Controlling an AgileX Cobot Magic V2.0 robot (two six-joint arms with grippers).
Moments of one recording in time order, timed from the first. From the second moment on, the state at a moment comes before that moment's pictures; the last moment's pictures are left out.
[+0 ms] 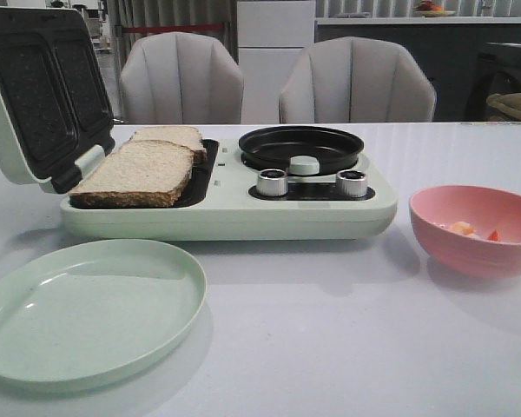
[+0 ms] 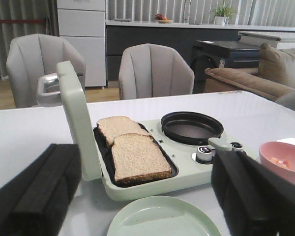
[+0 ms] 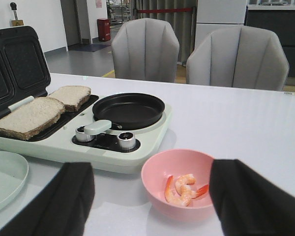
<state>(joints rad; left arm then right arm) -0.32 0.06 -0.39 -0.22 0.44 0.12 0.25 0.02 -0.13 0.24 0.20 -0.17</state>
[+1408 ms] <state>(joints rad) 0.25 1.43 -1.23 -0.95 0.68 0.44 0.25 0.02 -0.13 0.24 0.20 -0.17</state>
